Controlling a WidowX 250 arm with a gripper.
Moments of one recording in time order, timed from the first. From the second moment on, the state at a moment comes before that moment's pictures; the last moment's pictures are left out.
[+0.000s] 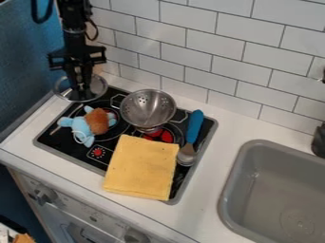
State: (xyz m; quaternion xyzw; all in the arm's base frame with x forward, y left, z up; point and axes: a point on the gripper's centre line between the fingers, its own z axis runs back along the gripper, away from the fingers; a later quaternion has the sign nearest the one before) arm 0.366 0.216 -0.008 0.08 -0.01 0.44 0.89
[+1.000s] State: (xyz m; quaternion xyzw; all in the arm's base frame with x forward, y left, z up) arm 0.391 0.189 -0.047 0.04 -0.06 0.33 0.94
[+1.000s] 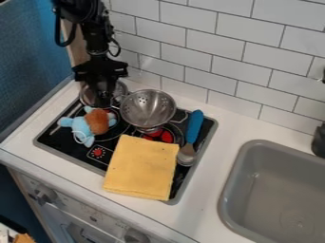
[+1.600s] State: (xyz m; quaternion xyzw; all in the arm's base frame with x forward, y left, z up) arm 0.385 0.180 -0.036 0.00 -0.04 0.33 0.94
